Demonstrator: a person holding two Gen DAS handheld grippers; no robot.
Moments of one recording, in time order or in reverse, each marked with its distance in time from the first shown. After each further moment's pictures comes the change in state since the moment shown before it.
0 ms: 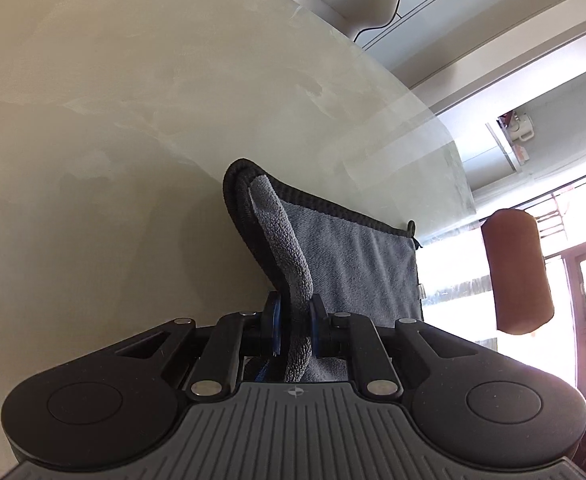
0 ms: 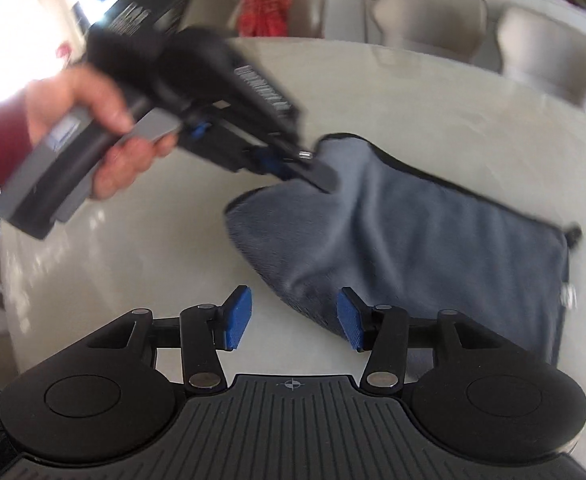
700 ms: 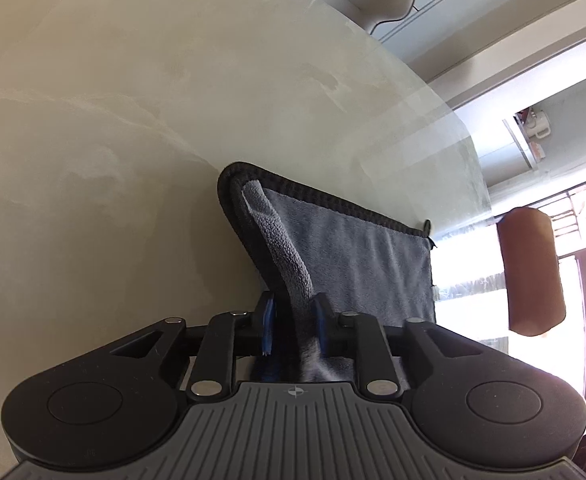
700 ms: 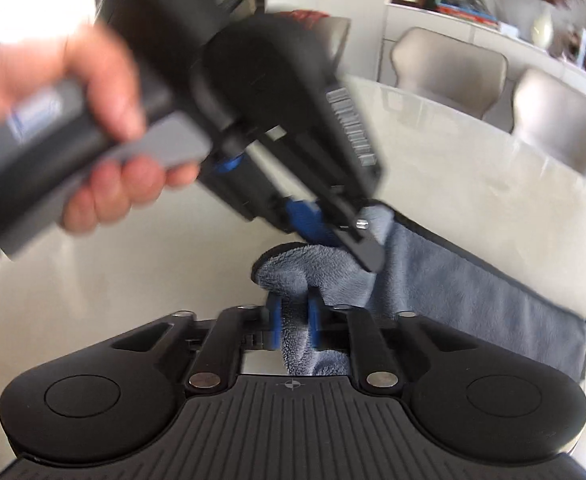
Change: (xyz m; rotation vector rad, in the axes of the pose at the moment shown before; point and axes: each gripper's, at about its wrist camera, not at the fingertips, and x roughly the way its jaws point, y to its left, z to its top) left arm 0.001 0.011 0.010 -0.035 0.015 0.038; right arm 0.019 0.003 0.012 -0.003 -0.126 -0.010
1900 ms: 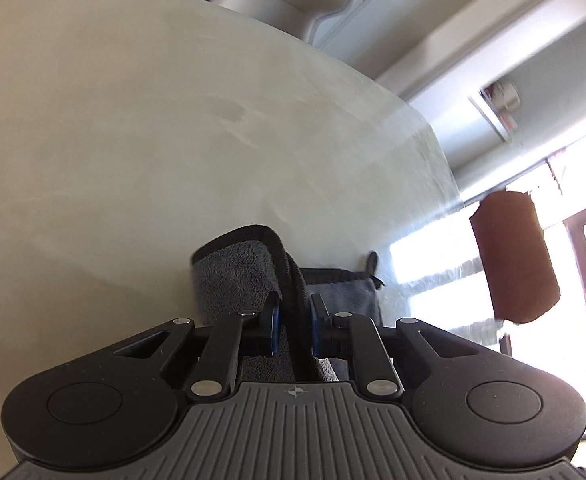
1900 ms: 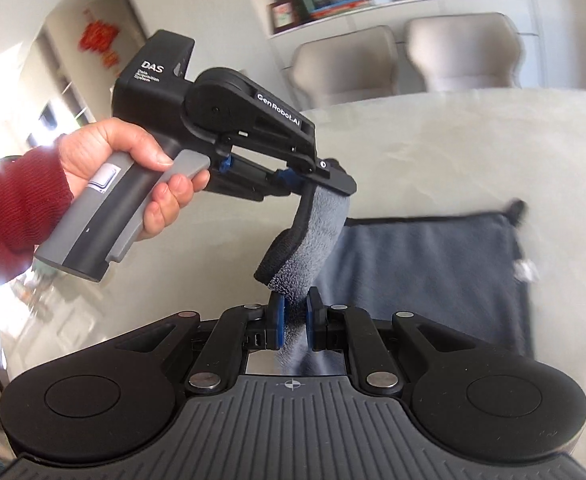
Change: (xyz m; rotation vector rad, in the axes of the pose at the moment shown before) left arm 0.052 -0.103 0.044 0.235 0.030 -0.028; right arm -0.073 -0.086 -0.047 0.479 -0.114 -0.027
